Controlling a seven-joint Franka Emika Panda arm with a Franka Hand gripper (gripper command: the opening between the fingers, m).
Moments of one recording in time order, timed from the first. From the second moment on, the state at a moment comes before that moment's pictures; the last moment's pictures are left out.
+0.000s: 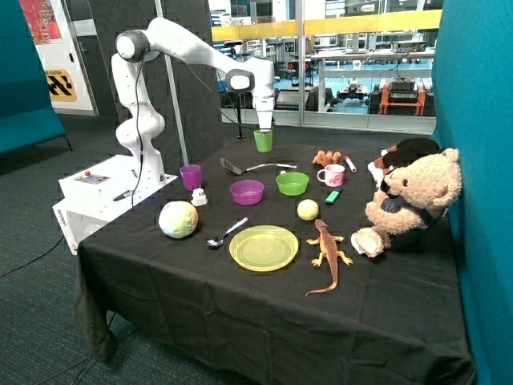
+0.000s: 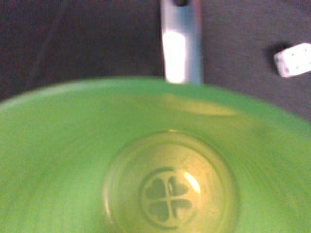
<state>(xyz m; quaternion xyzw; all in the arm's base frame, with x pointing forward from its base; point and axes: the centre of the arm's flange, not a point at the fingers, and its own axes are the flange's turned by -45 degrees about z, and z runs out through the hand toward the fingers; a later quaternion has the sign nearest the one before) 0.511 0.143 0.418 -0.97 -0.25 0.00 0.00</state>
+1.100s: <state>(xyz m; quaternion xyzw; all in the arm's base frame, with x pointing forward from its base) 0.566 0.063 0.424 -1.00 -0.01 0.00 0.00</state>
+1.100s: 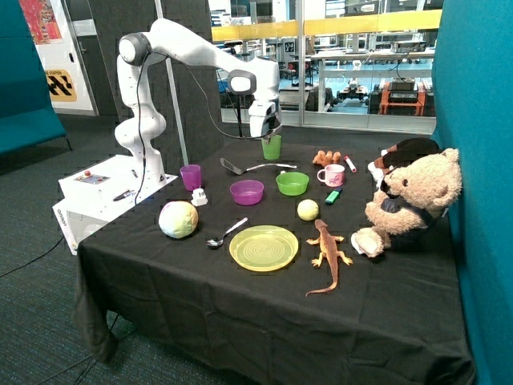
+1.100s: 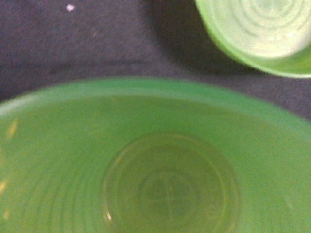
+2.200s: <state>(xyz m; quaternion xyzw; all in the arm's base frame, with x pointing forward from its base) 0.609 -0.001 0.417 -1.00 0.05 0.00 0.00</state>
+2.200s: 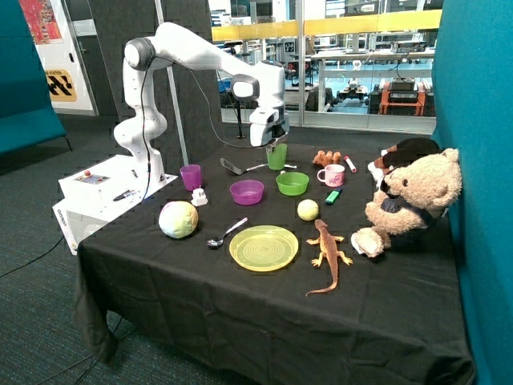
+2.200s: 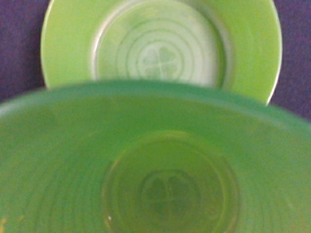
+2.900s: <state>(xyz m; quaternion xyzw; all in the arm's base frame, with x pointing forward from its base) 0.654 -0.003 0.415 -1.00 0.03 0.00 0.00</state>
